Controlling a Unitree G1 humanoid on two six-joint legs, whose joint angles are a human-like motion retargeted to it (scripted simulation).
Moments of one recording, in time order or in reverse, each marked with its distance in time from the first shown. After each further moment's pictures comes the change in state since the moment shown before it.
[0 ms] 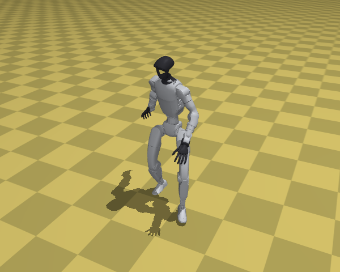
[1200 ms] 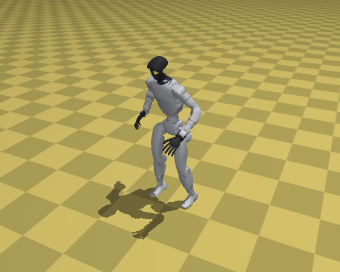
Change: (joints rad) left arm 0.184 0.110 0.038 -0.496 0.040 -0.097 -0.100; right arm -0.058 -0.072 0.208 -0.379 -0.303 -0.065 0.114; waist 0.190 0.037 -0.019; left_leg 0.401 -0.321 -0.366 -0.311 -0.200 0.076; right_leg 0.064 -0.011 0.055 -0.566 0.371 0.132
